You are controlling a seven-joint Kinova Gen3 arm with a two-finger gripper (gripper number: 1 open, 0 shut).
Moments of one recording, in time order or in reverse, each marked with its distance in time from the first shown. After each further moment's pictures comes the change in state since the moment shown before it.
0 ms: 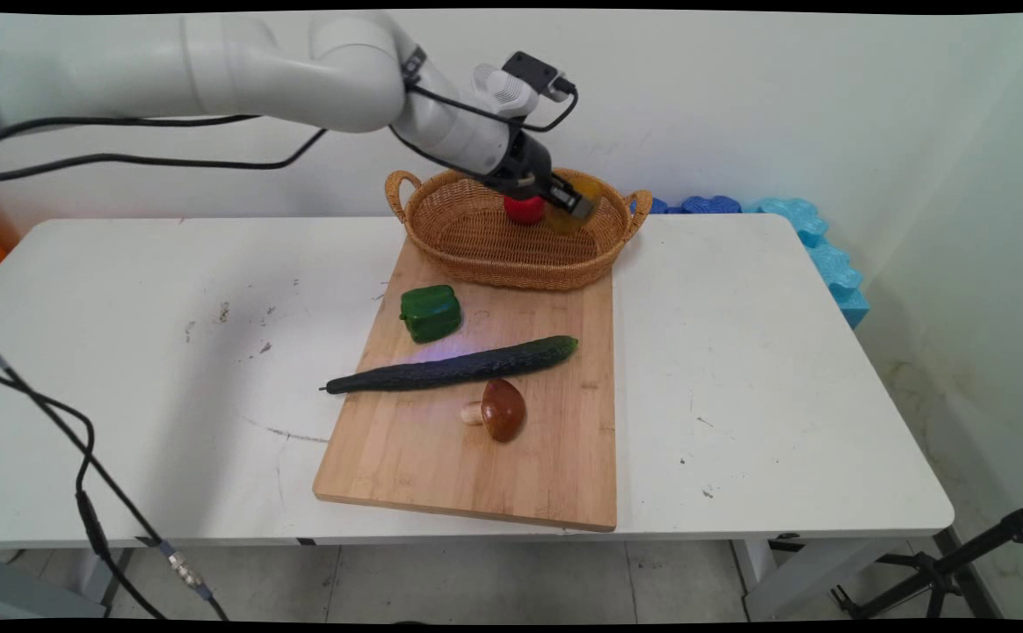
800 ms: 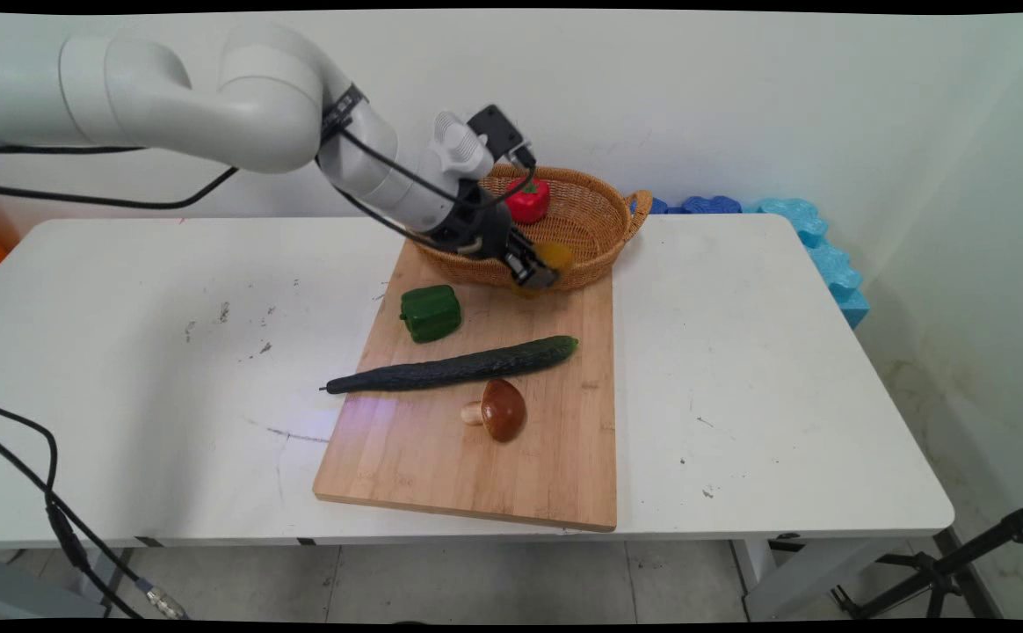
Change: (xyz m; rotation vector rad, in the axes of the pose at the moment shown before) arm -0.062 0.032 -0.057 -0.078 -0.087 0.184
